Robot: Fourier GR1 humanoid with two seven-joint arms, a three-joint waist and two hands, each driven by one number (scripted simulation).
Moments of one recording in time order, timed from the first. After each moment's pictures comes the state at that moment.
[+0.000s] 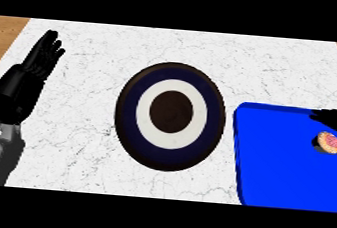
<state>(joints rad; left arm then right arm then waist) -0.27 0.37 0.00 -1.58 0.14 0.01 0.07 -0.28 -0.92 0.25 -1.19 0.77 0.36 -0.48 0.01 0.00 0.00</state>
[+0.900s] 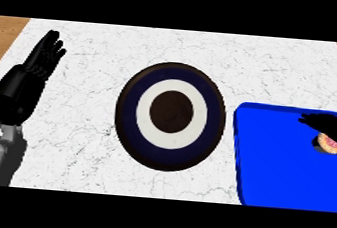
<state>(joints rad) -0.26 0.32 0.04 -1.61 0.09 -0.03 0.11 -0.42 -0.73 0.22 -0.79 1.07 0.23 -0.58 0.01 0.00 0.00</state>
